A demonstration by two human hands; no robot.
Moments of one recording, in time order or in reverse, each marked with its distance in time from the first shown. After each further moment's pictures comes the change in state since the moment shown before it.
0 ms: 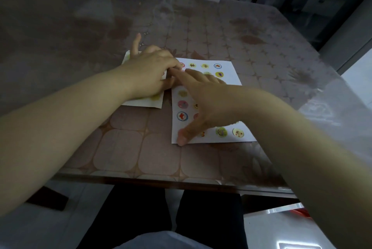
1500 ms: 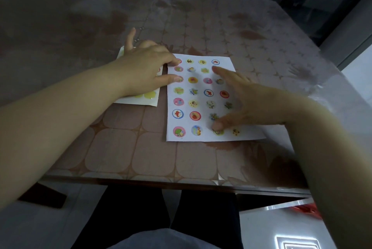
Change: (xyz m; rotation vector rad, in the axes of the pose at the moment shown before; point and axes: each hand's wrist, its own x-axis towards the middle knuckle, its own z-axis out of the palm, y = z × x) left_hand 0.000 -0.003 0.000 0.012 -0.015 -0.010; right_hand -0.031 0.058 0.003 0.261 0.005 0.195
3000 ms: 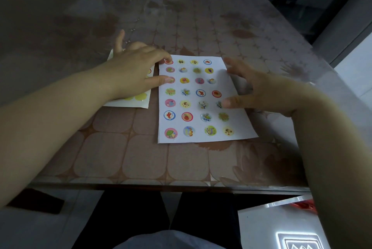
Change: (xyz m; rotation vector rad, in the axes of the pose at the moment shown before) left_hand -0.002 0.002 -0.001 -0.013 -0.014 0.002; right_hand -0.004 0.031 -0.013 0.380 0.104 -0.039
